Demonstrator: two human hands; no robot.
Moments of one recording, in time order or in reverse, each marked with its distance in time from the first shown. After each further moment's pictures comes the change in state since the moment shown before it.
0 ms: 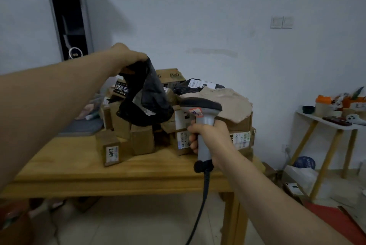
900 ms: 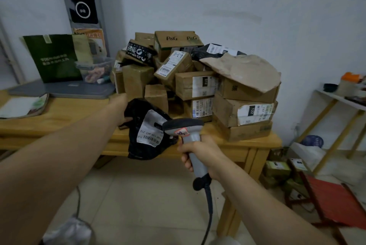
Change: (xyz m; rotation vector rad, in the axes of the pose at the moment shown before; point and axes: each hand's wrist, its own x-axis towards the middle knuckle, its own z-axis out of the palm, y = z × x) left_hand -0.066 -0.207 0.030 -0.455 0.091 -0.663; right_hand -0.021 0.104 0.037 -0.203 -0.306 0.309
